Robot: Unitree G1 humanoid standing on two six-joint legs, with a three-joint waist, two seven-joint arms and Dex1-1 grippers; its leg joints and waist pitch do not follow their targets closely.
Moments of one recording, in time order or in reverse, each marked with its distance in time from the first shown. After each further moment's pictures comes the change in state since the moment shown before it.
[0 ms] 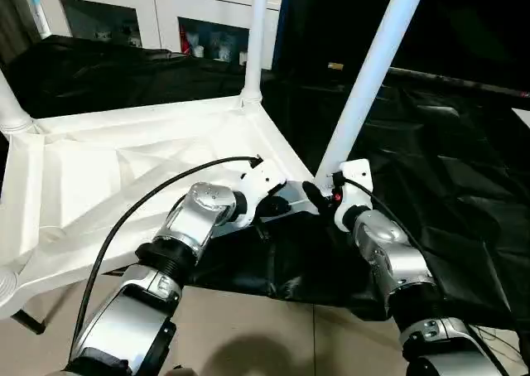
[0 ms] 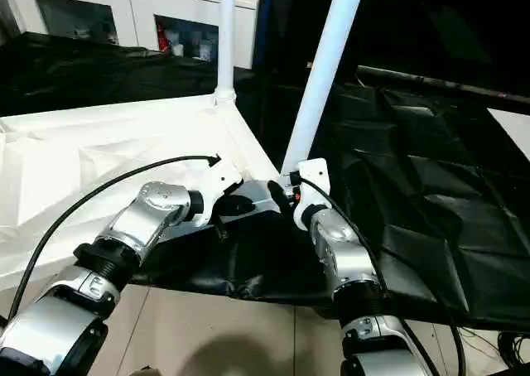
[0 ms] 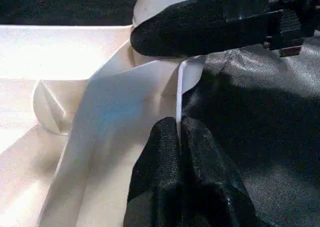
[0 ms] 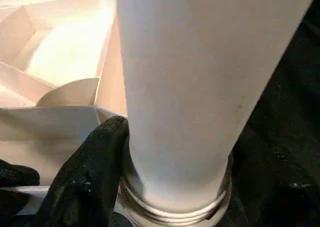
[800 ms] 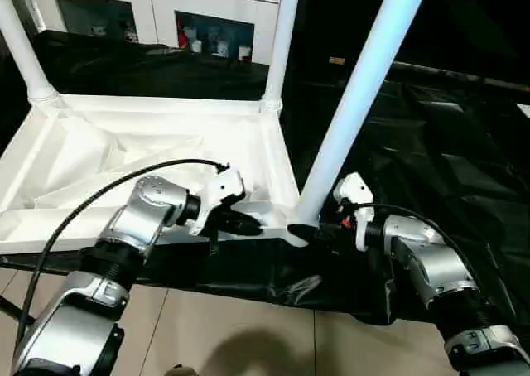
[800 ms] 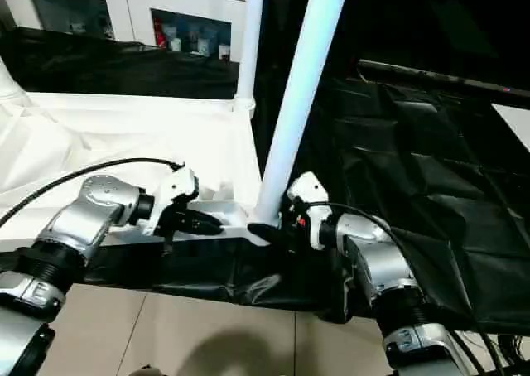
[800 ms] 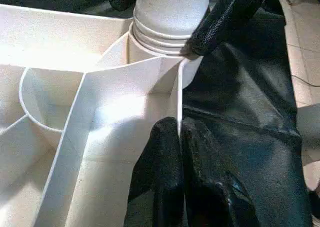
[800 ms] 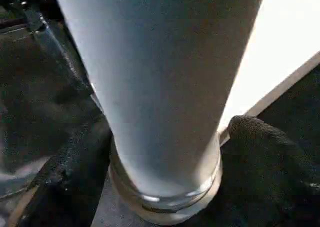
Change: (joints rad) left arm 0.073 0.254 -0.013 -0.141 -0.105 -0.011 -0.483; right arm 0.060 -0.247 0.157 -0.141 0.080 0.031 0.679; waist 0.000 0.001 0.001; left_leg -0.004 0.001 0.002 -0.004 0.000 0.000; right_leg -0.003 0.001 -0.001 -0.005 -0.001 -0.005
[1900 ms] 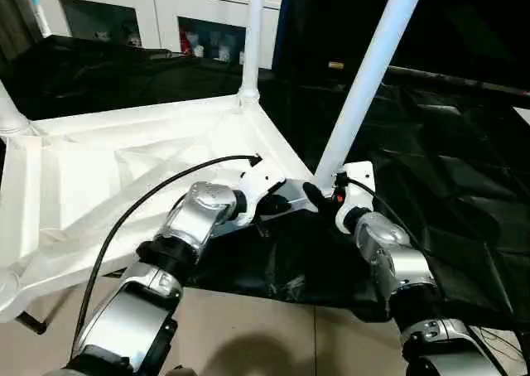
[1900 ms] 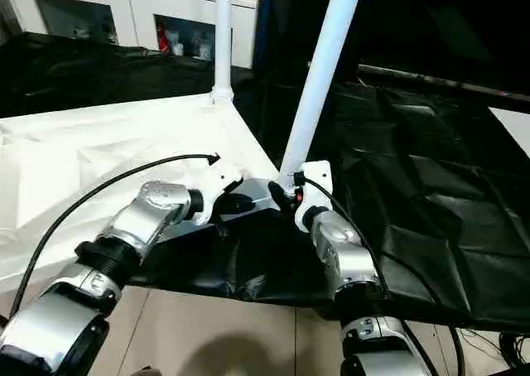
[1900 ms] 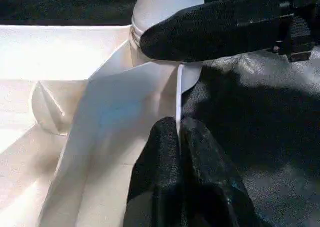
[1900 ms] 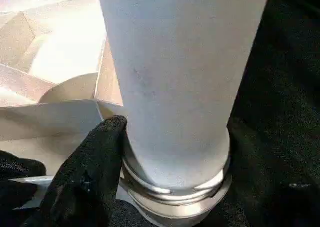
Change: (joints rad) left arm -0.089 -0.258 0.020 0.172 0.101 -0.003 0.492; right arm -0.058 0.250 -0.183 0.151 -0.040 -0.018 -0.657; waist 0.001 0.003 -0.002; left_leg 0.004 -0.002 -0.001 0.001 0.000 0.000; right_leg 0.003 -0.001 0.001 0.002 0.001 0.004
